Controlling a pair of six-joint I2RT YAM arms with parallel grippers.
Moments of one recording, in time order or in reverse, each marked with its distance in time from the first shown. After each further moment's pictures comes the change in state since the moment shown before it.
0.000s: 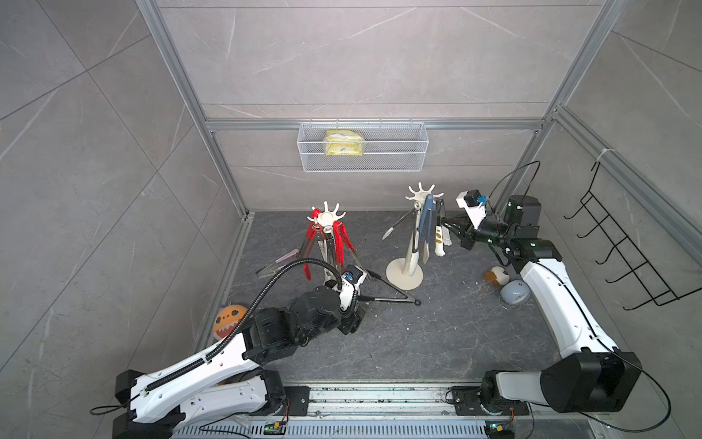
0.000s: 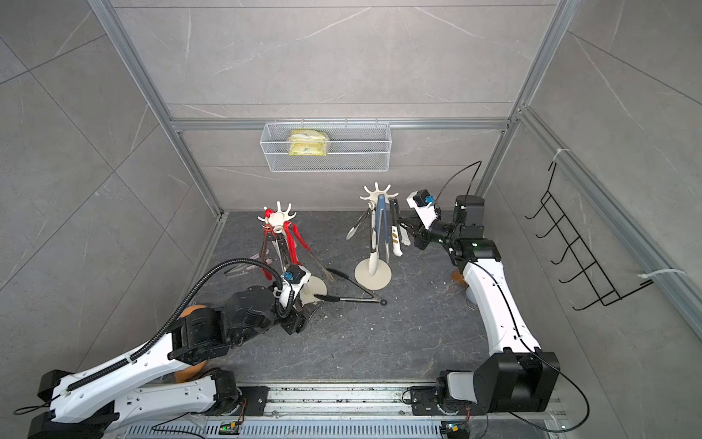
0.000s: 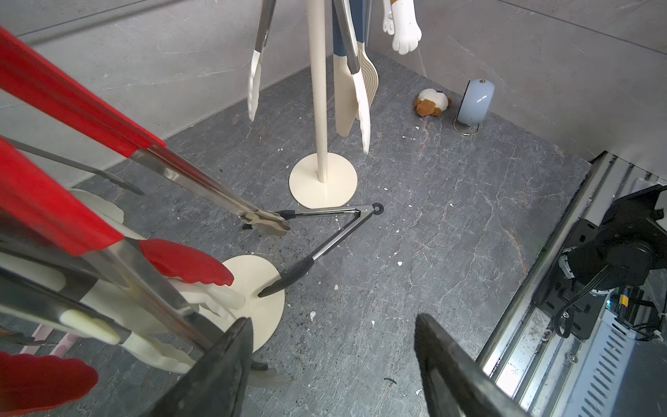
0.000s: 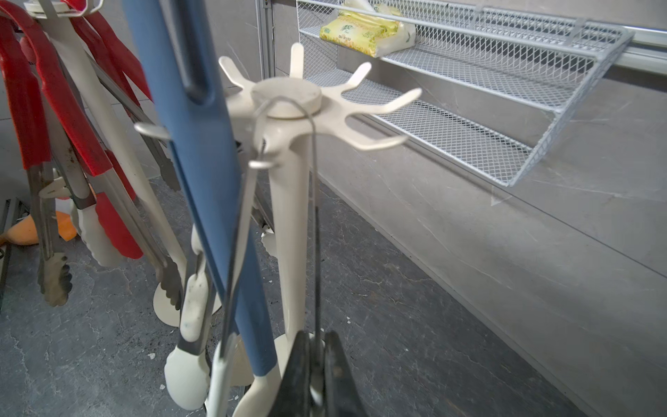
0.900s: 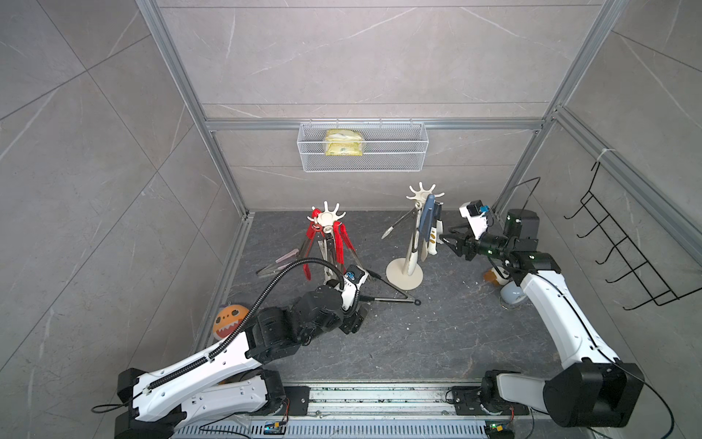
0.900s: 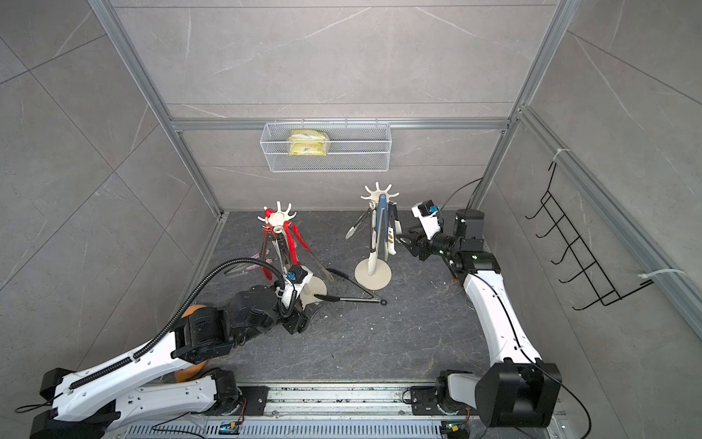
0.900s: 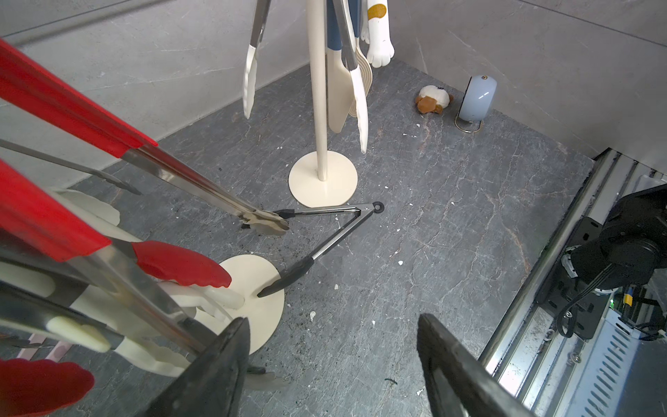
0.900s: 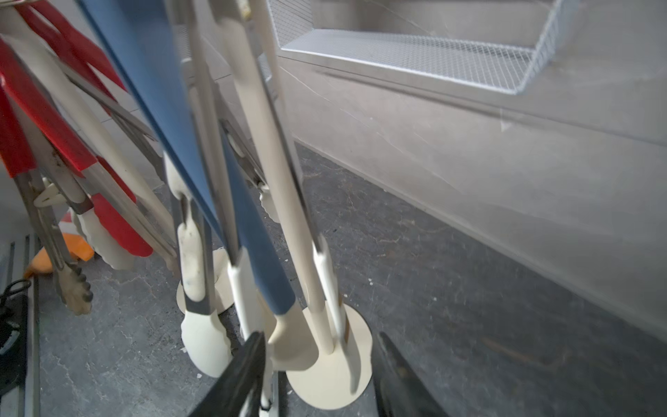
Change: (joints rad) left arm 0.000 0.017 0.000 0.005 0.000 0.003; right arm -0.039 -0.129 -0.214 0.042 0.066 0.255
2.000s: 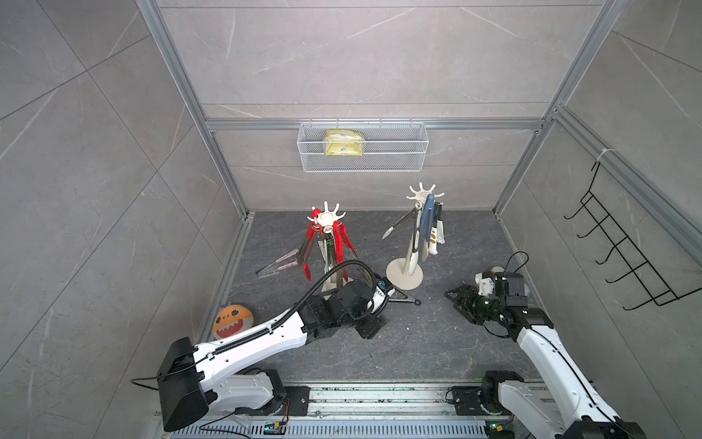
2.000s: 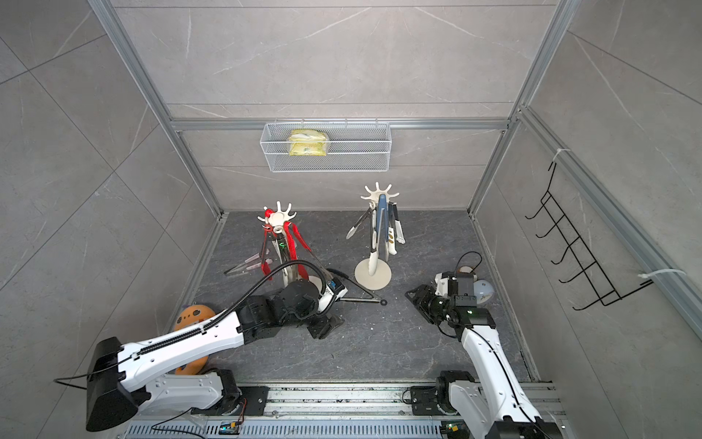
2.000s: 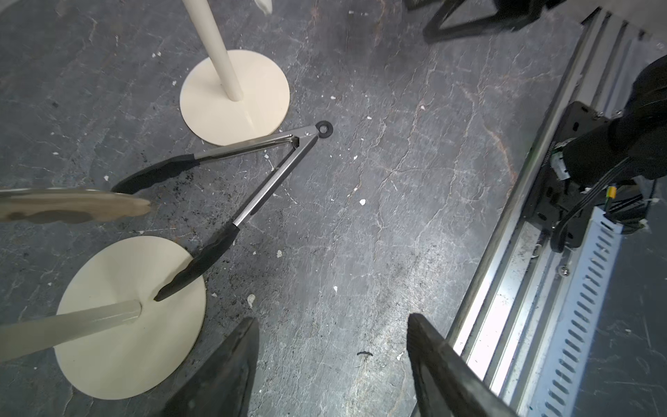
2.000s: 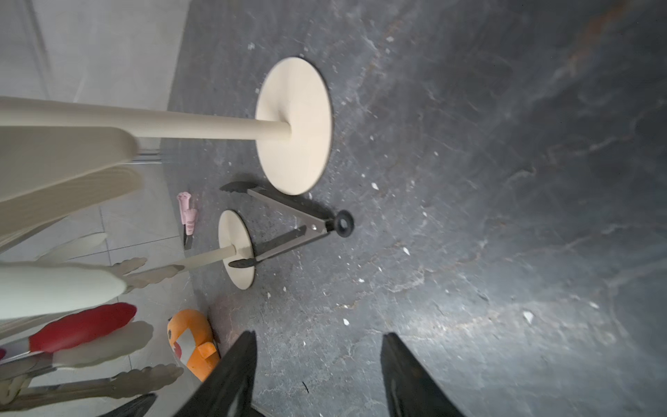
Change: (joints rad) left arm 0.089 0.341 -0.058 0.106 0.340 0.095; right arm 0.007 -0.346 -0.504 -0.199 0.211 0.913
